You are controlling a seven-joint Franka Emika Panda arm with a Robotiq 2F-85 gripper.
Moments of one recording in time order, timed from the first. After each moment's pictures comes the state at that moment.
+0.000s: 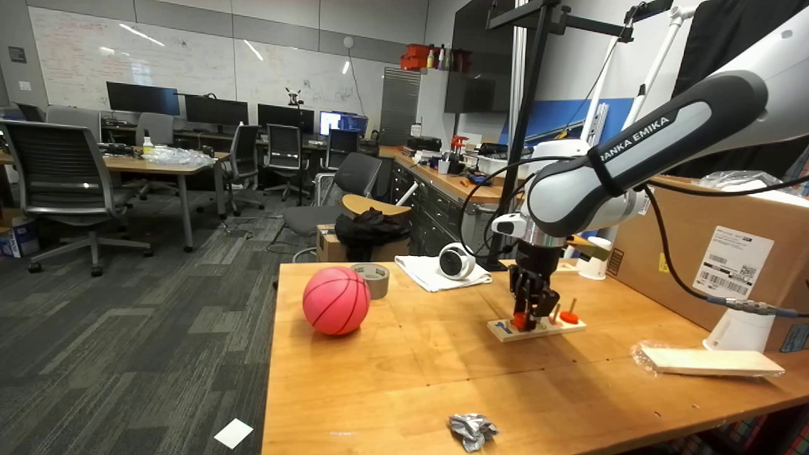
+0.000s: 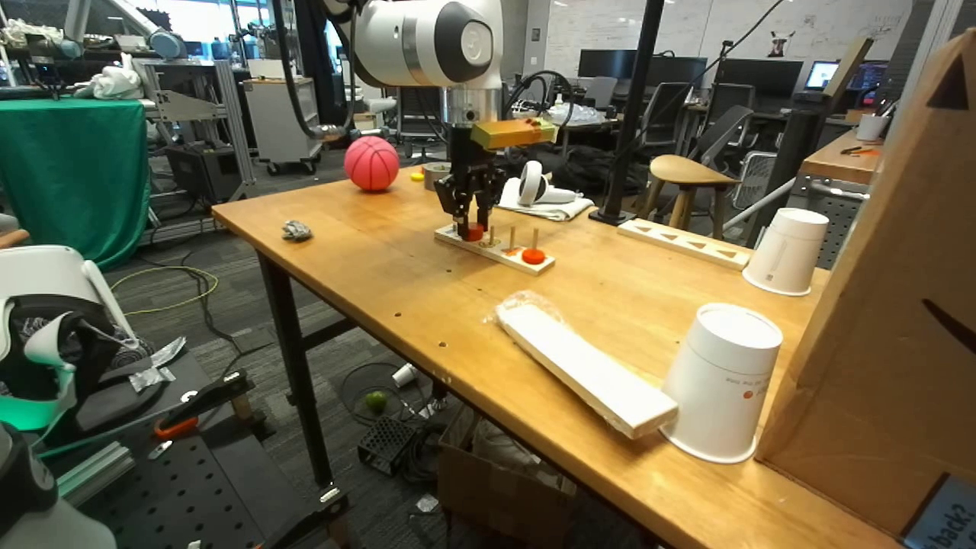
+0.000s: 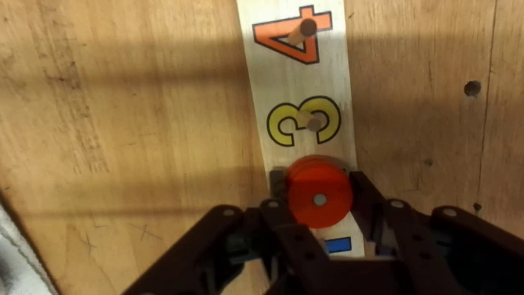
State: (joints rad) arm 0.04 0.32 0.12 -2.01 -0.15 2.32 -1.24
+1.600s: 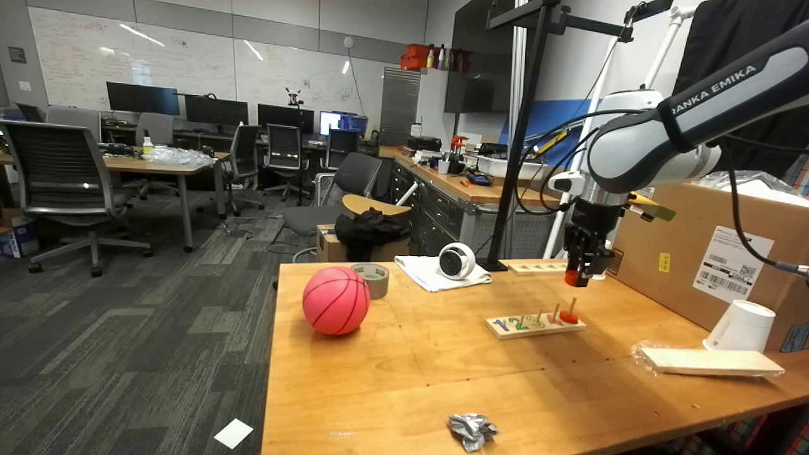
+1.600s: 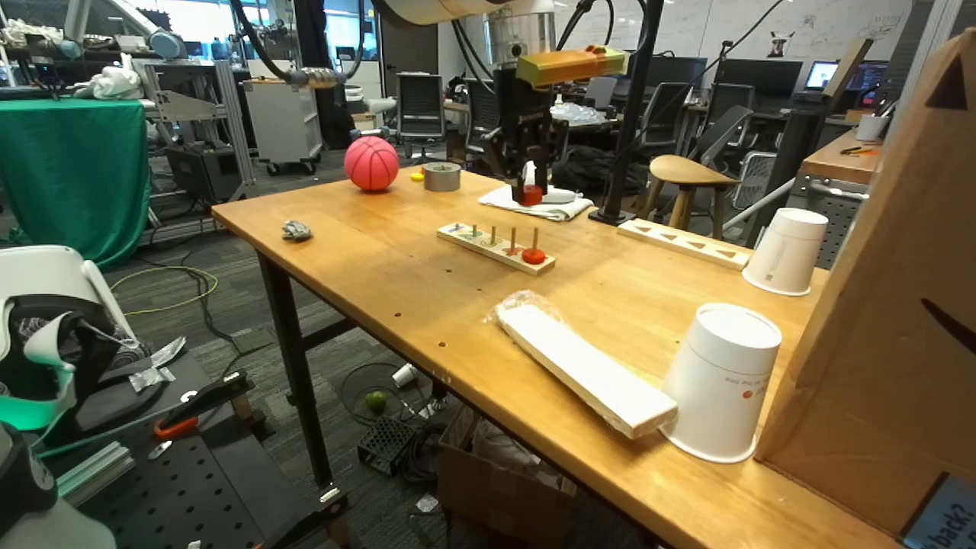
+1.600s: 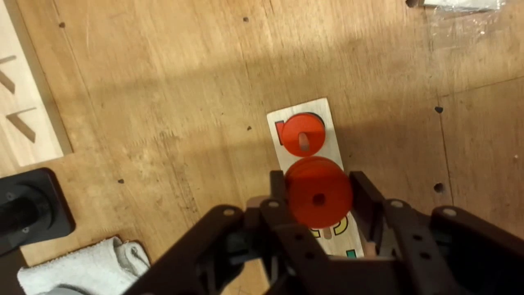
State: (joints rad) arm -0.02 0.13 0.02 -2.06 -0.18 2.30 -1.23
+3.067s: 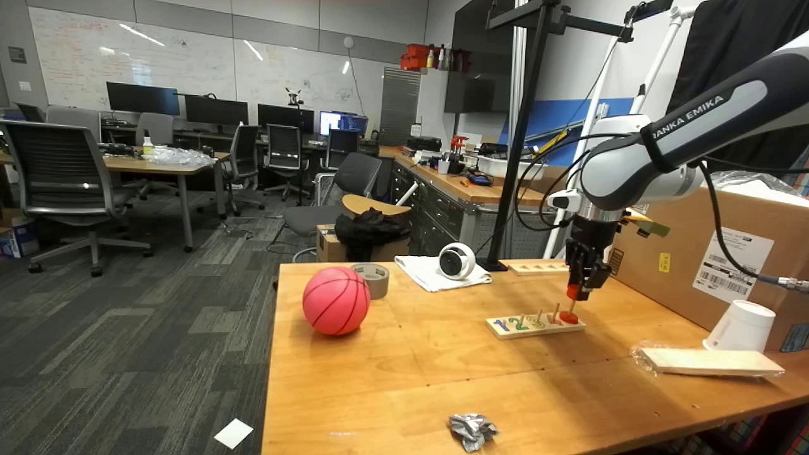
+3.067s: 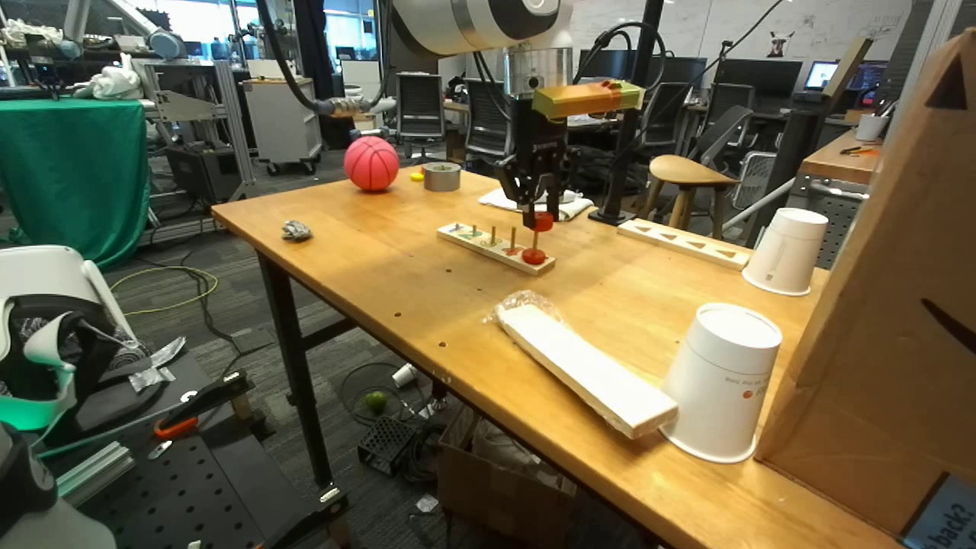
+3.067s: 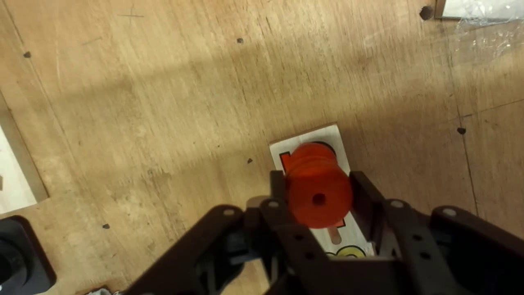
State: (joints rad) arm -0.04 0.23 0.01 -2.01 -0.18 2.30 -1.21
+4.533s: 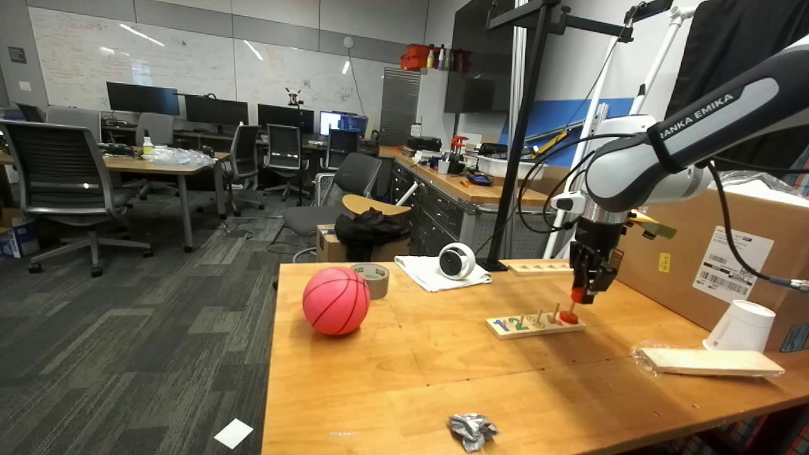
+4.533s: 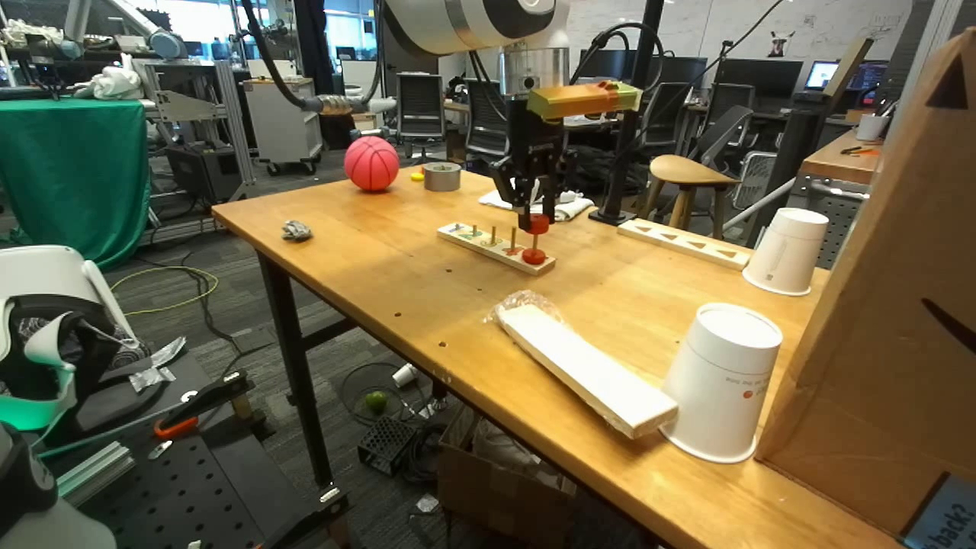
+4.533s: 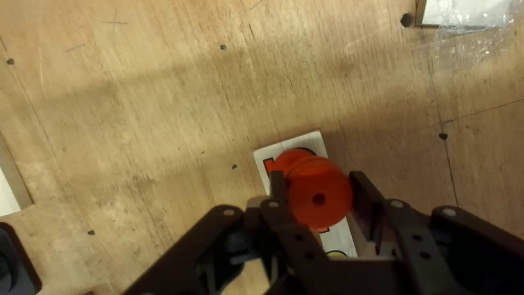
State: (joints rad) arm -0.04 0.20 0.01 -2.05 -0.18 2.30 -1.21
